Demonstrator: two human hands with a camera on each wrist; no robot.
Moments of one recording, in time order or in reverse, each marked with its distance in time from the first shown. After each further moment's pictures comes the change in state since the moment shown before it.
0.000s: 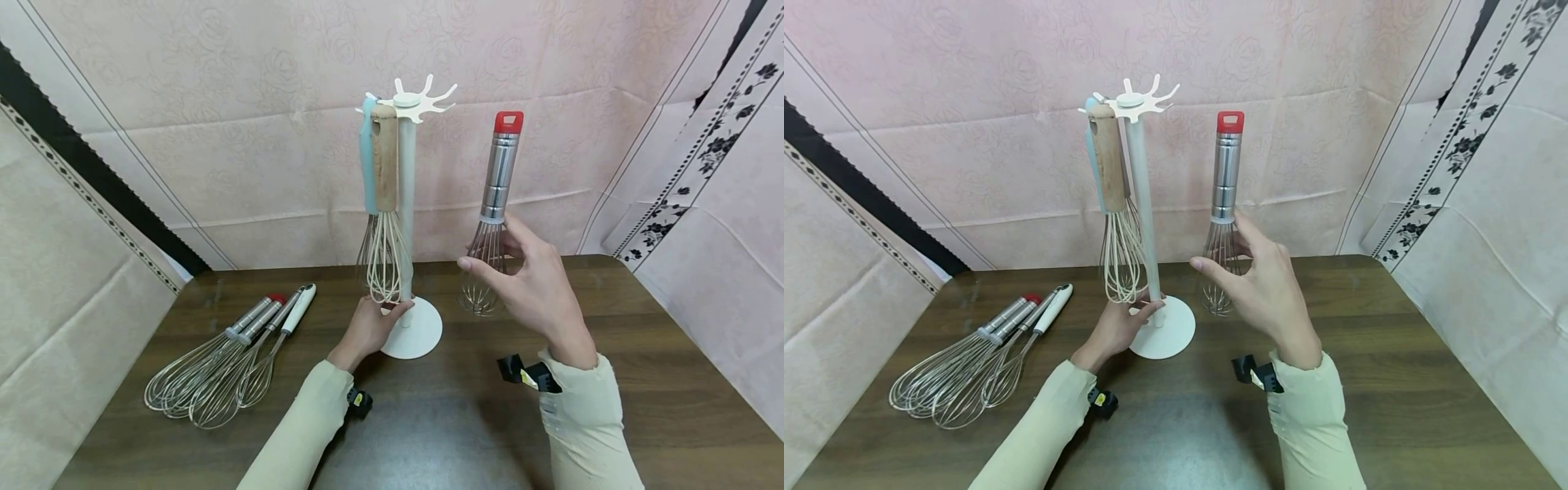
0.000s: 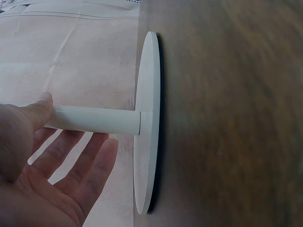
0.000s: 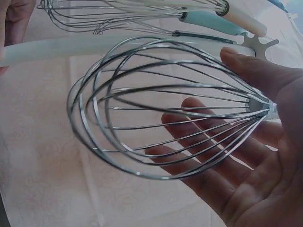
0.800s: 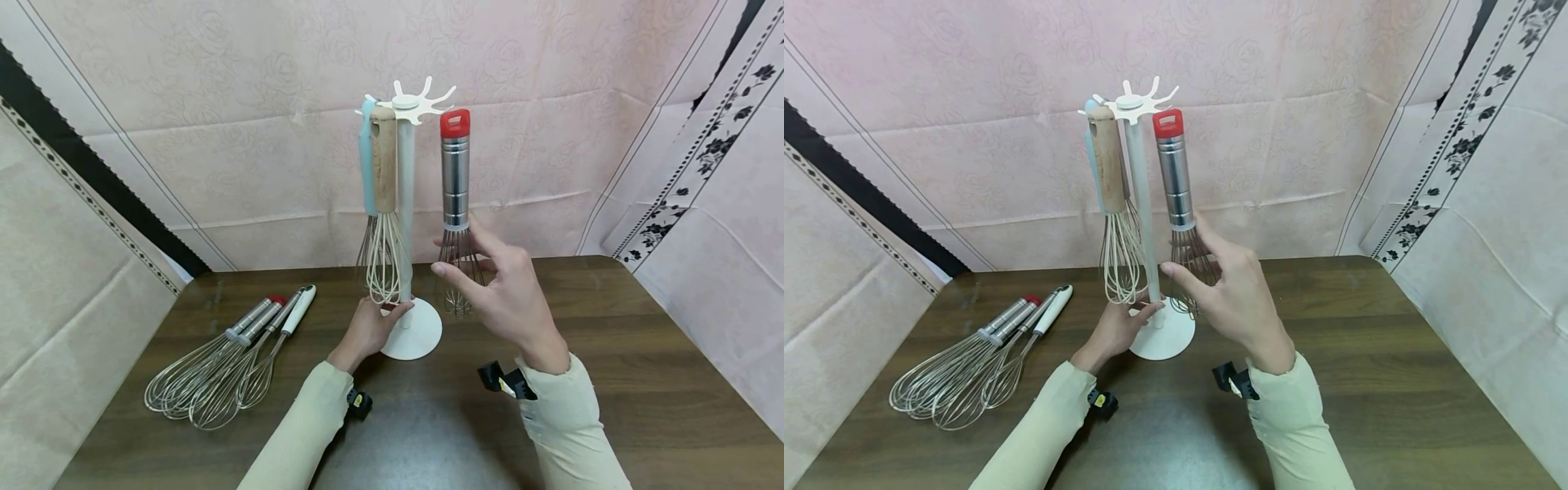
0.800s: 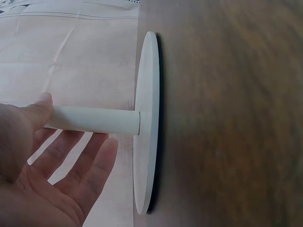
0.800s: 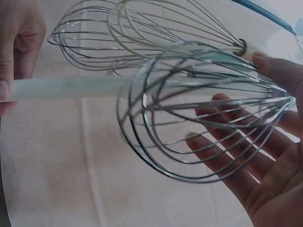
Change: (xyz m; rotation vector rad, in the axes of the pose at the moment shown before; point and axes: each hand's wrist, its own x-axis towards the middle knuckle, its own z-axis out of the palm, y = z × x) left_hand 0.001 0.000 0.000 0.008 -0.003 -0.007; right_hand -0.002 -0.015 0.026 0.127 0.015 -0.260
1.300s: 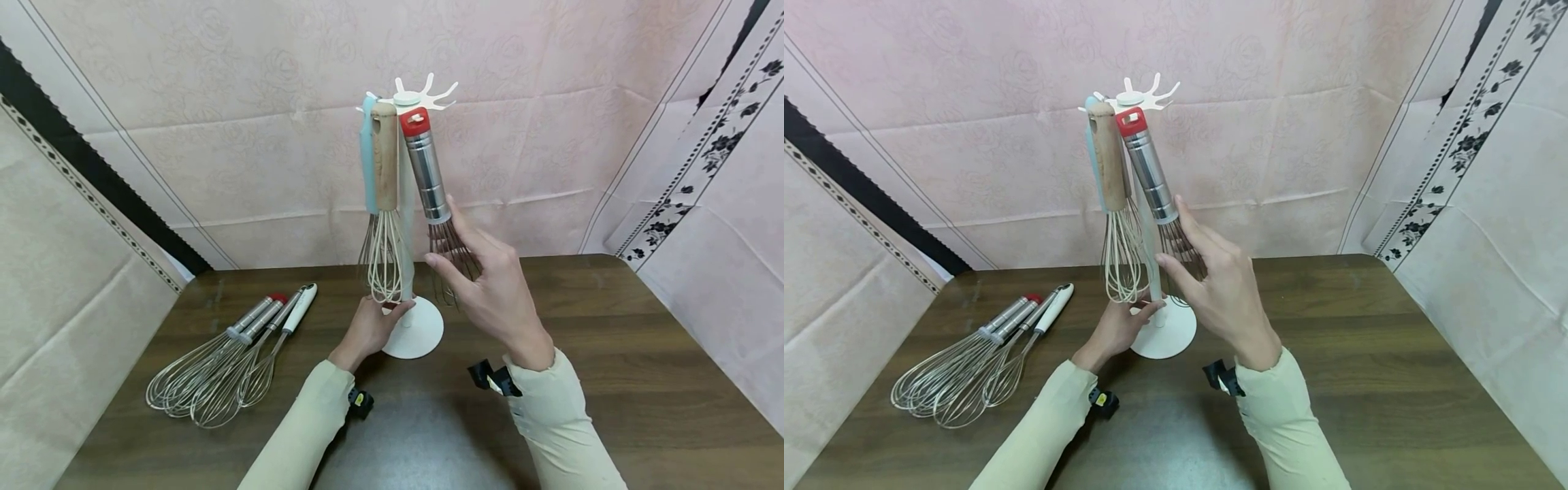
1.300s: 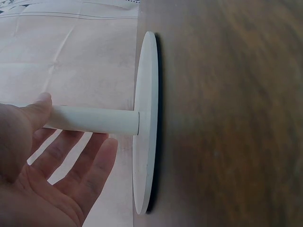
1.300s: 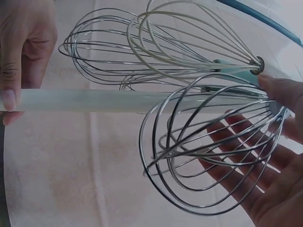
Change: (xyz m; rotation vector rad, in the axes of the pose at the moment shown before) left_hand 0.000 -0.001 0.000 -0.005 -0.010 0.016; right_hand 0.006 0.000 0.016 -0.105 0.063 -0.049
